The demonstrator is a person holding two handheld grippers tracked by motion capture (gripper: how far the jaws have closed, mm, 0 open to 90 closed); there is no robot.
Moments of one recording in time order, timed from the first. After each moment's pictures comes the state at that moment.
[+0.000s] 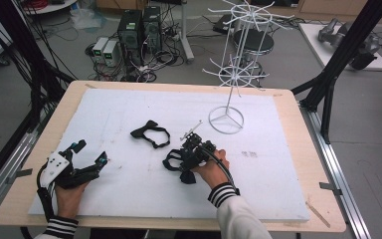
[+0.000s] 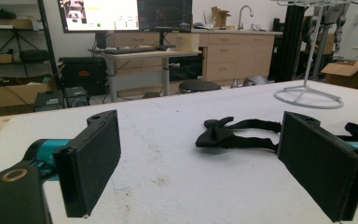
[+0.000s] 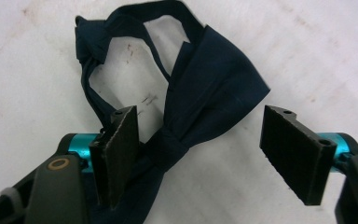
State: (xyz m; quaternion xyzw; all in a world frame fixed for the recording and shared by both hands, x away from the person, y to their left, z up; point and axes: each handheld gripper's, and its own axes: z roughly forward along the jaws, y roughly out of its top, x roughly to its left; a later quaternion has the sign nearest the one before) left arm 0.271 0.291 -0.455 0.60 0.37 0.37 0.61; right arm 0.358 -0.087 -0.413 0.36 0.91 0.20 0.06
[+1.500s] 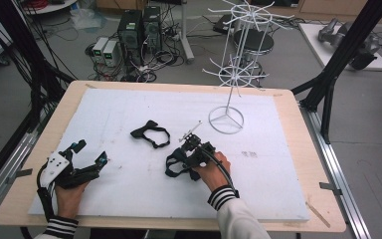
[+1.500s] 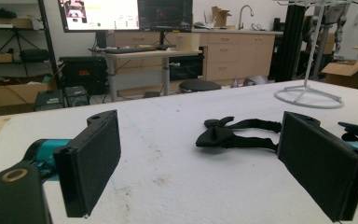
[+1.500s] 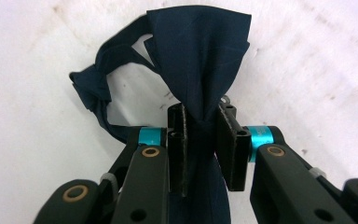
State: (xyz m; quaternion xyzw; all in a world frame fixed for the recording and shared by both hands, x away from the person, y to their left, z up) left arm 0.271 0.291 -0.455 0.60 0.37 0.37 0.61; right arm 0.351 -0.087 -0.405 0.35 0.91 0.21 0.04
